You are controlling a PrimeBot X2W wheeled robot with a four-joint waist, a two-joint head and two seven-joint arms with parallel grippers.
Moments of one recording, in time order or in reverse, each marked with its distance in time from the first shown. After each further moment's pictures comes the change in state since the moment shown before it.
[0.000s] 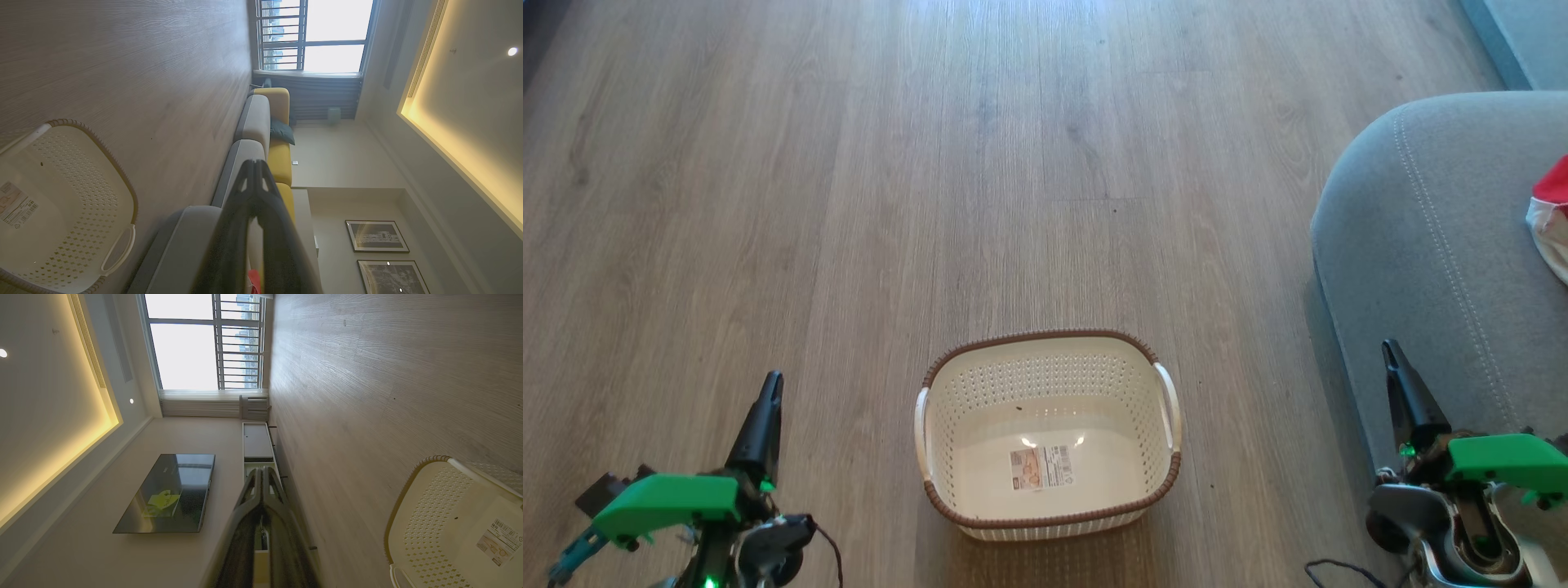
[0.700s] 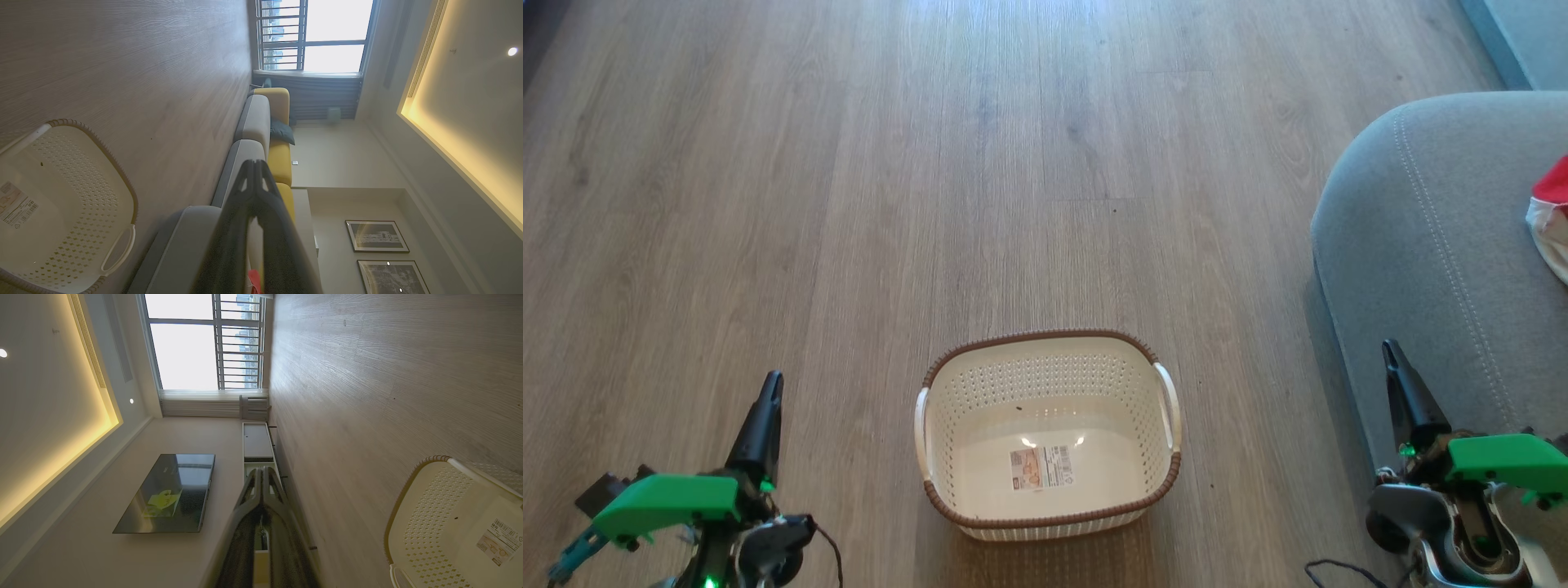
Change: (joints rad) left arm 0.000 0.000 0.000 0.000 0.000 0.000 0.000; right arm 0.000 0.000 0.000 0.000 0.000 0.000 0.000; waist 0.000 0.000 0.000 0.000
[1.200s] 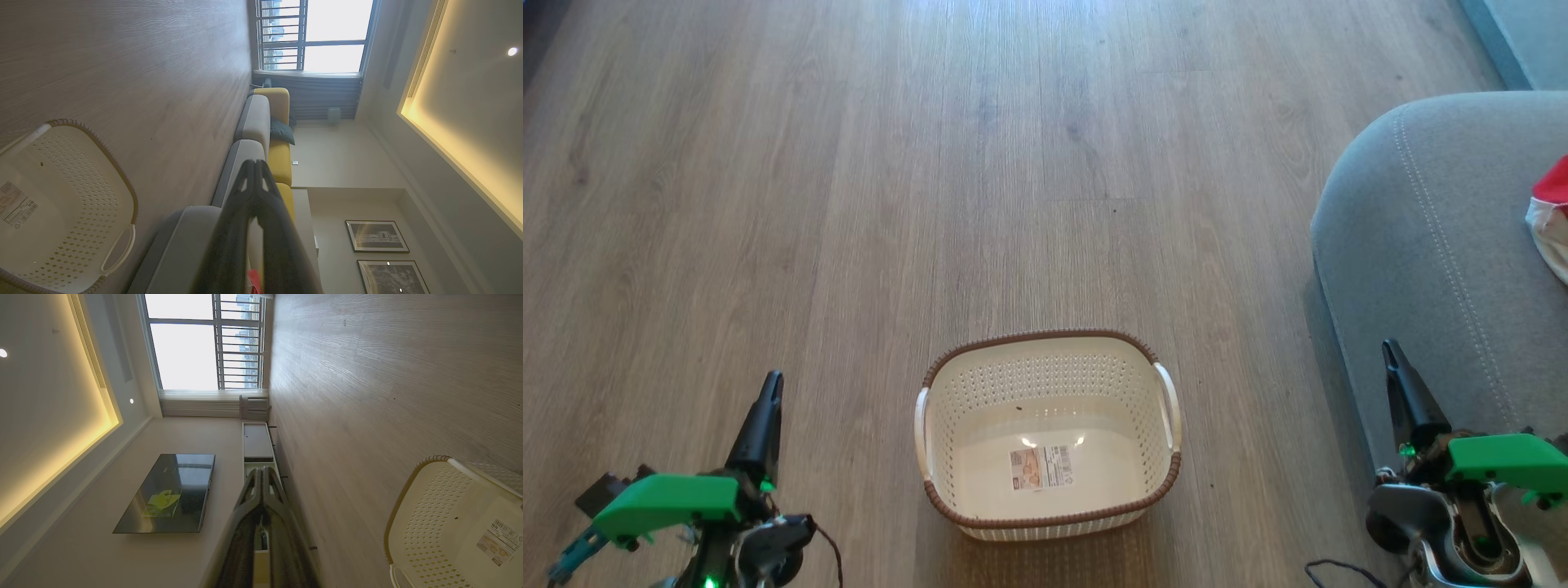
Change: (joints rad) left arm 0.000 0.000 0.000 0.000 0.000 0.000 0.000; right arm 0.000 0.000 0.000 0.000 0.000 0.000 0.000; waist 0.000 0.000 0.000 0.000
